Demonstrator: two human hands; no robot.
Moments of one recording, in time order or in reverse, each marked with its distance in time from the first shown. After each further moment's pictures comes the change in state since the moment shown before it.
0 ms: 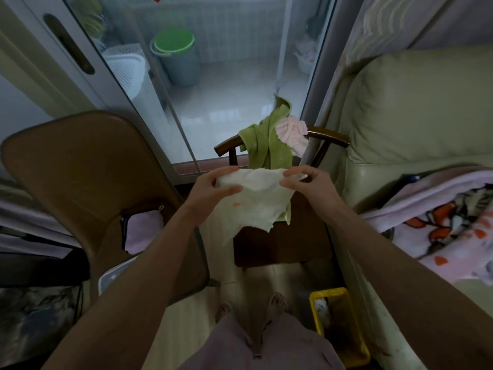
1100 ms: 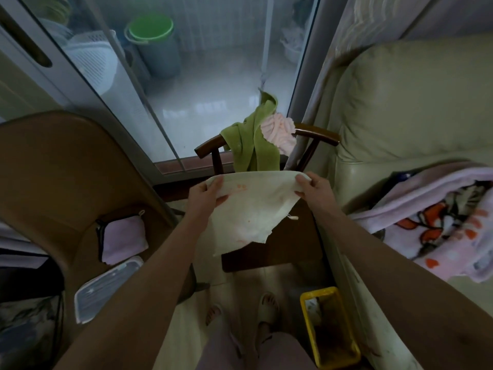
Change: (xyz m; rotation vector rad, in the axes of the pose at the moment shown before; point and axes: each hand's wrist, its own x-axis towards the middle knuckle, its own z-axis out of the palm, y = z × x) left_hand 0.052 -0.027 0.042 -0.279 0.323 -0.329; right_hand 0.039 0.041 -0.026 -0.019 0.181 0.117
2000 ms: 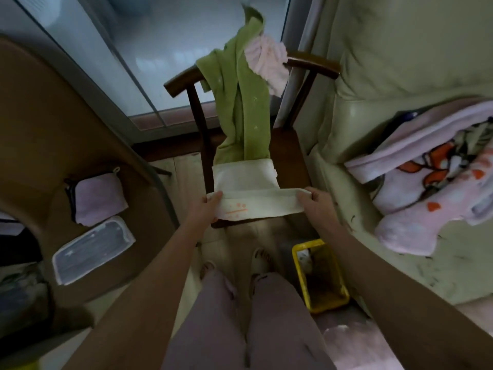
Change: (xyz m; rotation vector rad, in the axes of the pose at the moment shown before) left_hand -0.031 -0.133 0.002 0.395 -0.019 -0.286; right_hand -0.064 0.143 -0.024 -0.287 0.053 0.146
